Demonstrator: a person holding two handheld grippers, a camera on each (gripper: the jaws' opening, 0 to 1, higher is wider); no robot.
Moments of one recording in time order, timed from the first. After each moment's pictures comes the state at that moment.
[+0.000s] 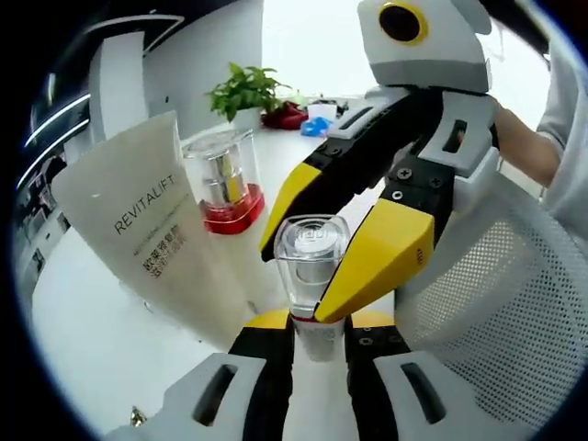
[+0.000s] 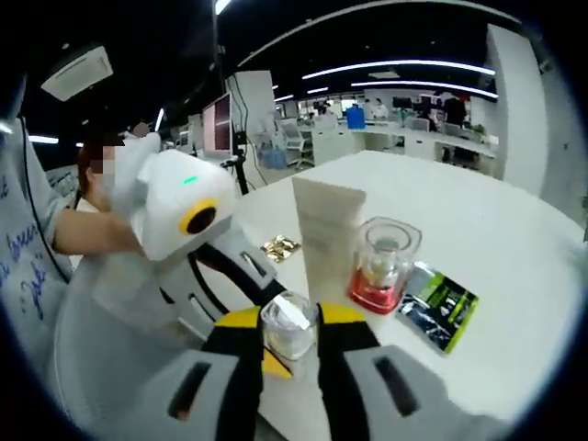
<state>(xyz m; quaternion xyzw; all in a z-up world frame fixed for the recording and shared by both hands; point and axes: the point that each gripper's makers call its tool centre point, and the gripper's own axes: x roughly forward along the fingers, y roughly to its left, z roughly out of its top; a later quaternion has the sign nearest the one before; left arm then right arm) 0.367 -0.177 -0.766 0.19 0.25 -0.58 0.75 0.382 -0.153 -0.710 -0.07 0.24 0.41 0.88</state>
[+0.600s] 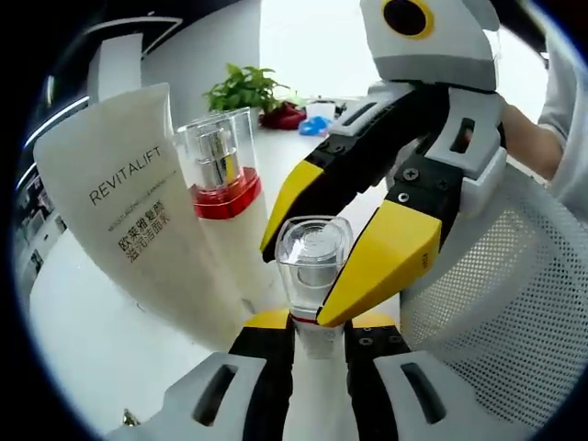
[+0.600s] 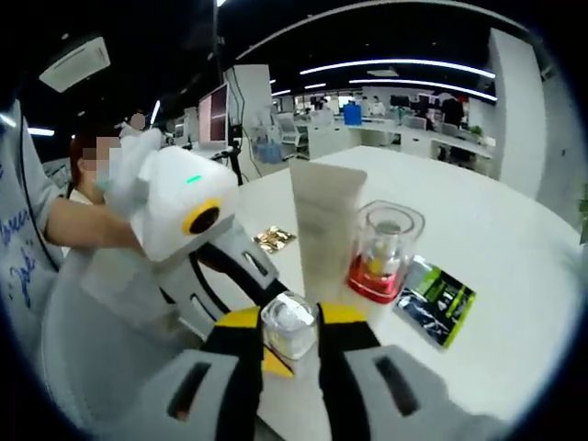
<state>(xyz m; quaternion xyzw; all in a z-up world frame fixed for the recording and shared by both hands) 0.370 -0.180 -0.778 0.18 0.25 -0.59 0.75 0.383 -0.154 -0.723 -0.08 0.25 0.40 0.88</state>
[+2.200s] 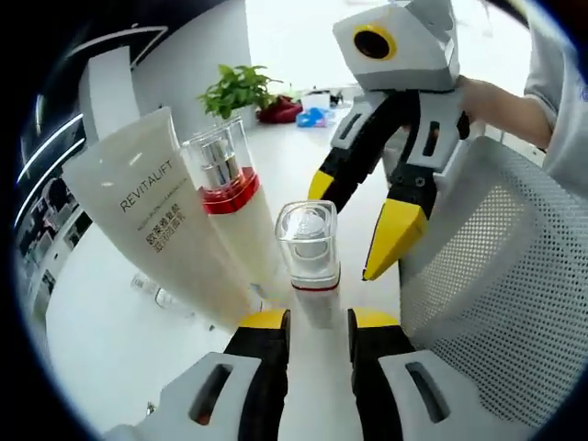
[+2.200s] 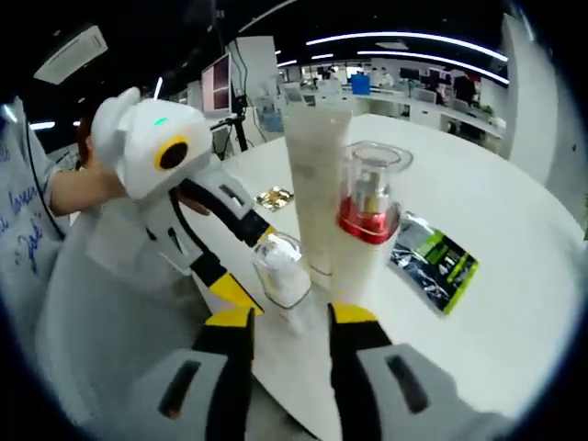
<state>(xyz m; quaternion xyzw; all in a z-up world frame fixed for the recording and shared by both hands) 0.365 -0.158 -0.773 0.24 0.25 -0.57 0.75 0.363 -0.178 -0.754 -0.11 0.32 0.42 0.84</state>
